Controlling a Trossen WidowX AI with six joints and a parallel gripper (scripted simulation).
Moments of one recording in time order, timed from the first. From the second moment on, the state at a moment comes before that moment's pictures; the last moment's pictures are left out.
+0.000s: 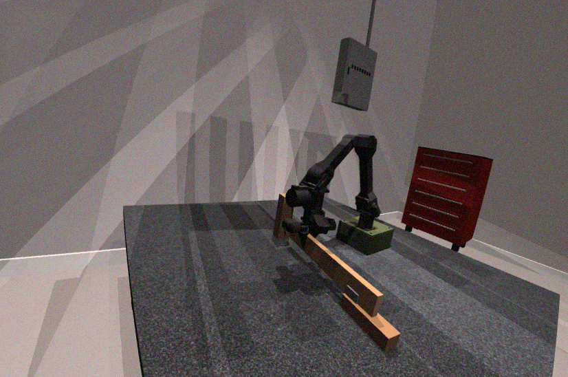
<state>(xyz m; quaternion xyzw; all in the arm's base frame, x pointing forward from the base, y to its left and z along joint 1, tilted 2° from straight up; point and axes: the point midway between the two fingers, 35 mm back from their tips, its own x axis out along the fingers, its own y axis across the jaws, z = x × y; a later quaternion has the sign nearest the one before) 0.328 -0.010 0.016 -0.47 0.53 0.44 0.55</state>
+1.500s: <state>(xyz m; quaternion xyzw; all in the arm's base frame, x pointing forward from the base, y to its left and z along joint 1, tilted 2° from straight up) 0.326 -0.012 0.014 -0.47 0.53 0.43 0.56</state>
